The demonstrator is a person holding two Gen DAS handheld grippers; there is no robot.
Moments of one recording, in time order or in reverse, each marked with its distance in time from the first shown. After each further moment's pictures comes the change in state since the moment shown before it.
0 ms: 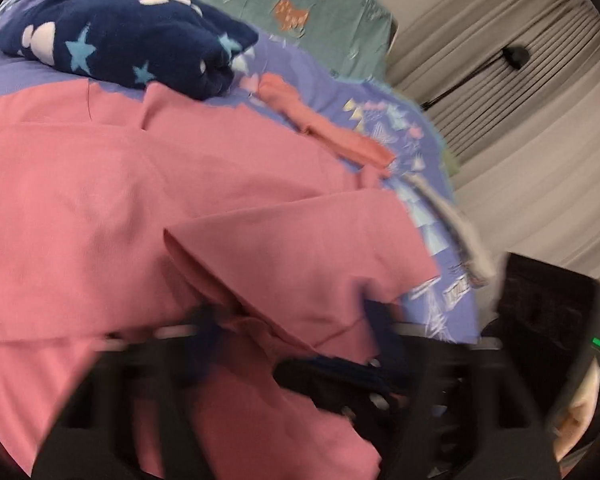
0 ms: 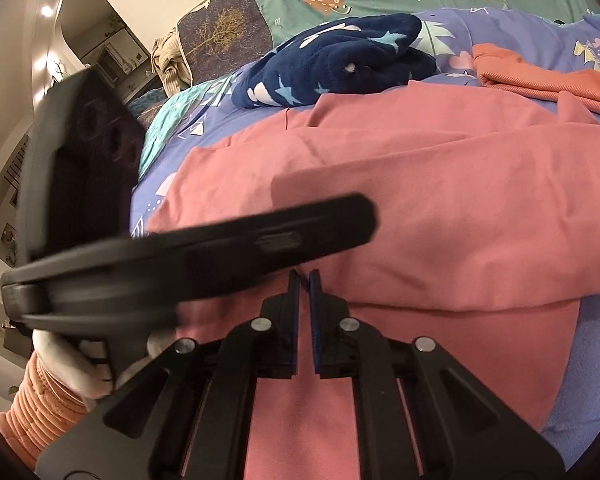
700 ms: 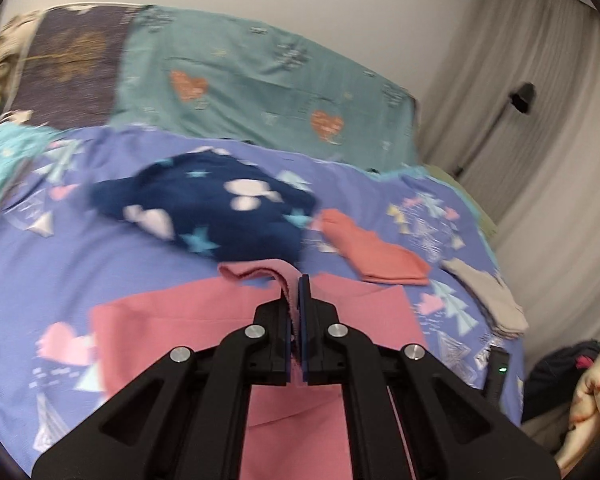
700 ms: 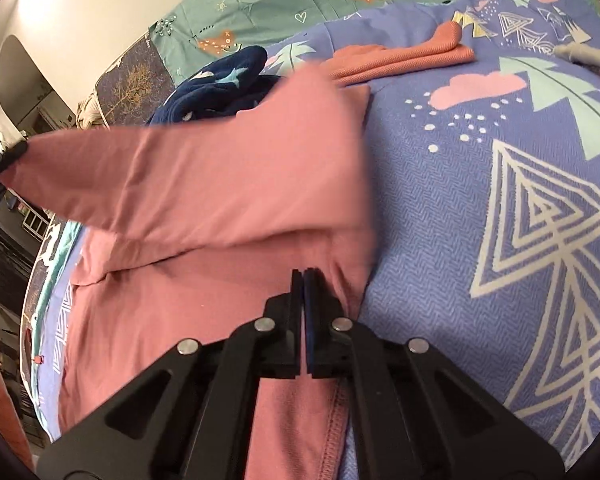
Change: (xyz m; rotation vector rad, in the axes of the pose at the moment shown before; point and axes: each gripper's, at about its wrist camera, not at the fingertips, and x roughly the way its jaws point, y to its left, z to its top) left arm -0.181 0.019 0.067 0.098 -0.339 0.254; right arm -0.044 -0.100 -0.028 0.212 -0.140 -0.209
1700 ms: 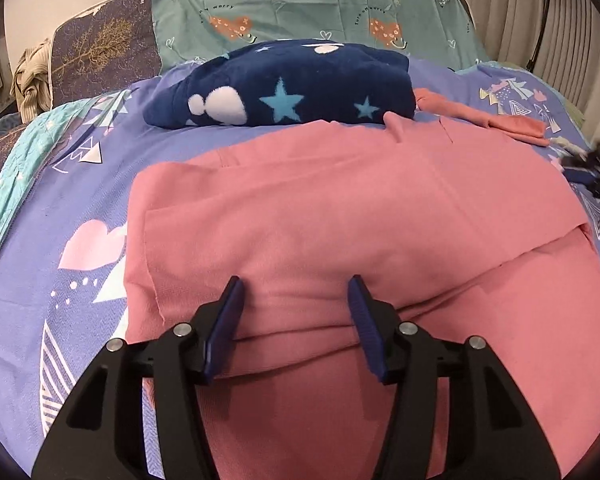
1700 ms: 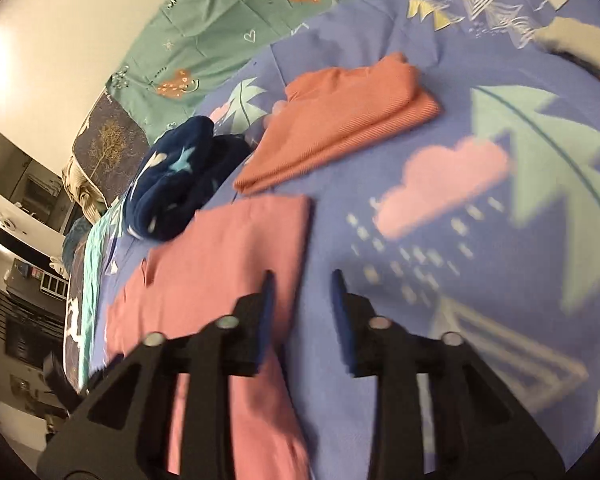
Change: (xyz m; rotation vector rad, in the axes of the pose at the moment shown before) left arm 0.073 0.039 -0.130 0.225 0.180 0.340; right arm 0.019 -0.059 0.114 0.245 0.045 0.041
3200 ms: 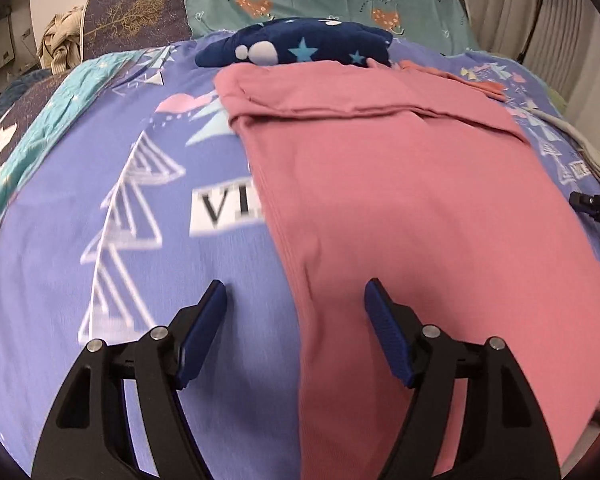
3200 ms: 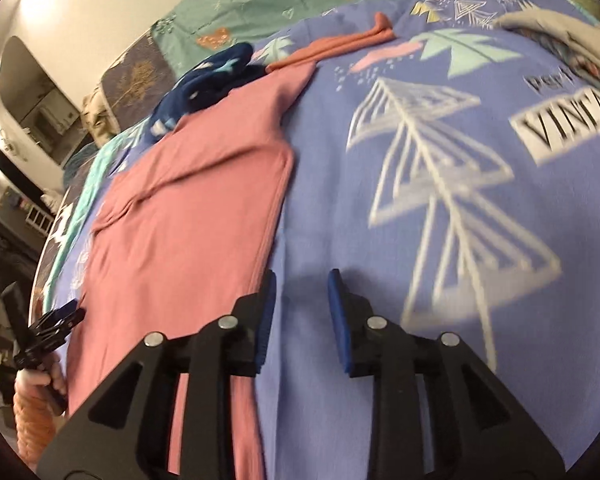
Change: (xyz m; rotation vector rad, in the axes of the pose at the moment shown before) left arm -0.121 0.014 -0.142 -0.055 0.061 -0.023; right arm -0.107 -0.020 -0.191 -0.225 -0.002 -0.032
